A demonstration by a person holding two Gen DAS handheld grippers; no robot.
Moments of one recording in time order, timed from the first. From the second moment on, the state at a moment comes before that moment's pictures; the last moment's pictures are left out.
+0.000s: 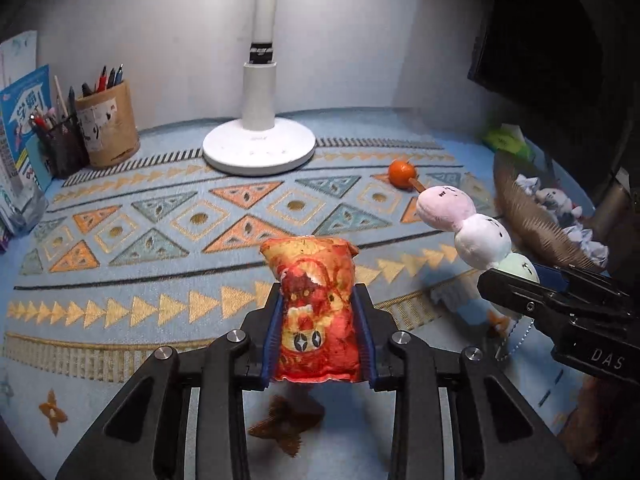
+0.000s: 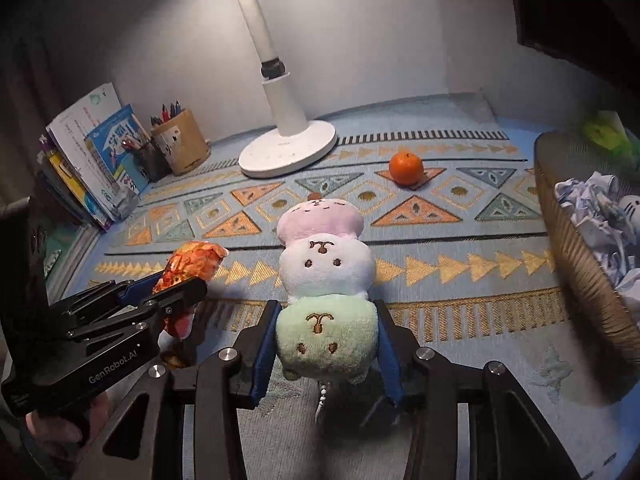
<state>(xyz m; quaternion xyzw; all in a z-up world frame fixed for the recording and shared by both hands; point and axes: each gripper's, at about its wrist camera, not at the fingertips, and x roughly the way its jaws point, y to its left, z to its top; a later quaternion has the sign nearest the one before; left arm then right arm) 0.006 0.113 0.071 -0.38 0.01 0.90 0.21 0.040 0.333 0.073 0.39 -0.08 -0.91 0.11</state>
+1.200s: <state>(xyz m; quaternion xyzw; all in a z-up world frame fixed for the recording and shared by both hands) -0.004 0.305 0.137 -0.29 0.01 0.88 0.38 0.086 0.559 0.143 0.28 -0.22 -0.92 -0.16</state>
